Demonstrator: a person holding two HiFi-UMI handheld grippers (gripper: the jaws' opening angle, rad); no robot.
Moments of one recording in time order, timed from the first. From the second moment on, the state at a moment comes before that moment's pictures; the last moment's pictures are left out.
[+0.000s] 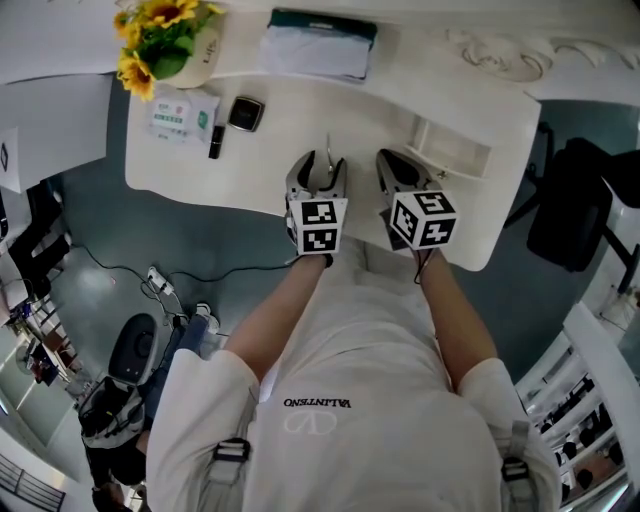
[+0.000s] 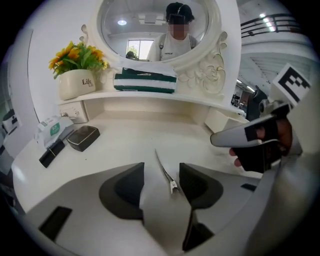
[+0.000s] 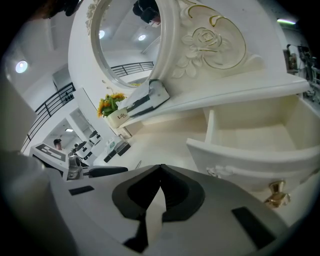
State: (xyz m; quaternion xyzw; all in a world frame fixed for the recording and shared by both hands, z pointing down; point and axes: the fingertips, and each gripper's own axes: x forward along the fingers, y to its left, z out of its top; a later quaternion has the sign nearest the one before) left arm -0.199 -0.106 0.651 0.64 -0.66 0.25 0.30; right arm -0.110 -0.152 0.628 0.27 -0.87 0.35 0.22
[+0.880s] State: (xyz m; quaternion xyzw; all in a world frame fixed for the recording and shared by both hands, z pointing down) left arm -0.191 -0.105 0.638 0.64 -0.66 0.28 0.27; right arm -0.101 -0.151 0.600 0.28 -0.88 0.34 0.20
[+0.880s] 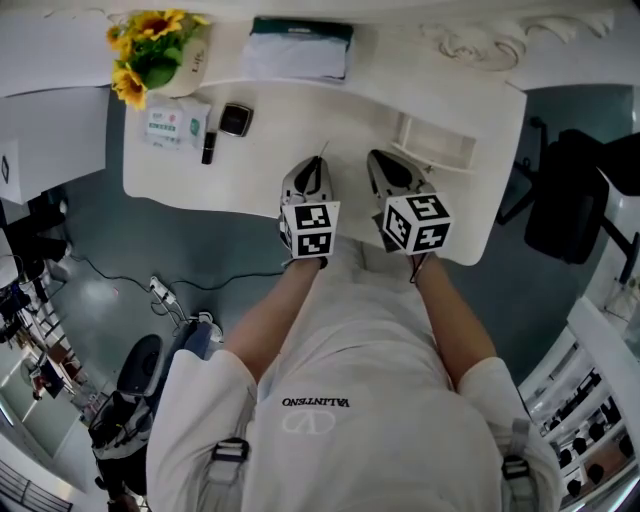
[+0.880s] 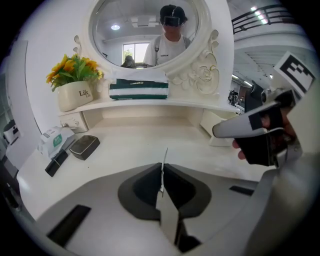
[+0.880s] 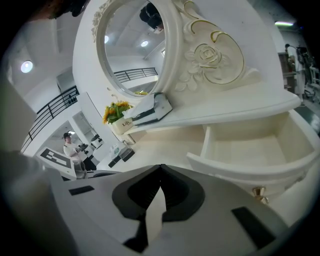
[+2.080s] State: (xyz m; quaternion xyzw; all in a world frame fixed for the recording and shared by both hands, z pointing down) left arm -0.092 -0.153 0.556 0.74 -0.59 0.23 0.23; right arm -0.014 -0.175 0.542 0.38 -0.86 0.32 0.14
